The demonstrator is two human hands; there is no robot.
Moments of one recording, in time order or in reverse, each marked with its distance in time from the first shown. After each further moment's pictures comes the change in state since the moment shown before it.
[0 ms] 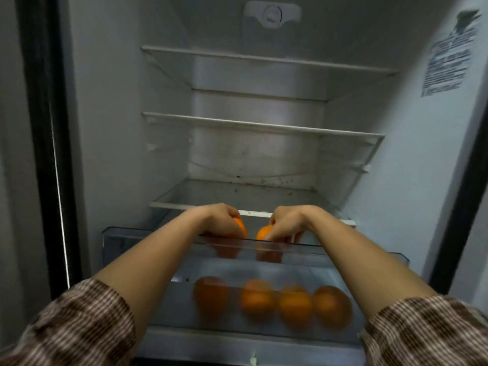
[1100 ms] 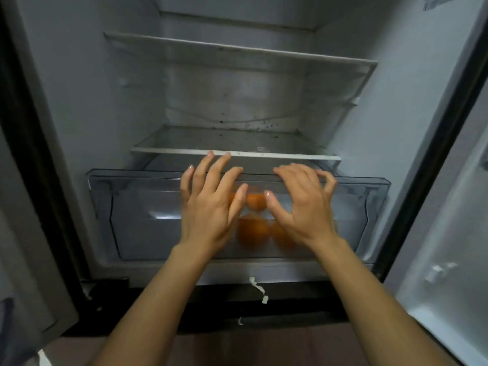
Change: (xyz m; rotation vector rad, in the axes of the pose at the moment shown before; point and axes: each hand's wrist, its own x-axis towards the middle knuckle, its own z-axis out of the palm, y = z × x) left_hand -0.054 -0.033 0.116 0.161 1.110 0.503; right_hand -0.071 0.024 0.130 -0.153 1.327 -0.317
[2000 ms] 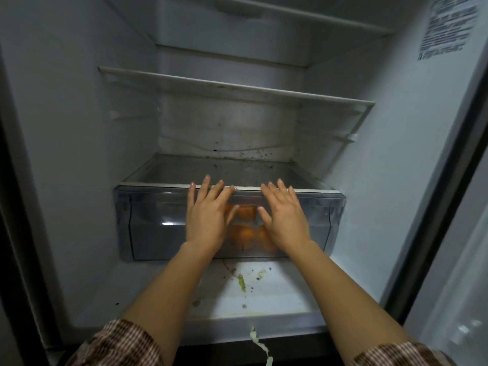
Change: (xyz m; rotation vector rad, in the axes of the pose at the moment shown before) left_hand 0.054 -0.049 0.083 0.024 -0.210 -0.061; right_hand 0.050 0.033 0.084 -0.068 -0.303 0.069
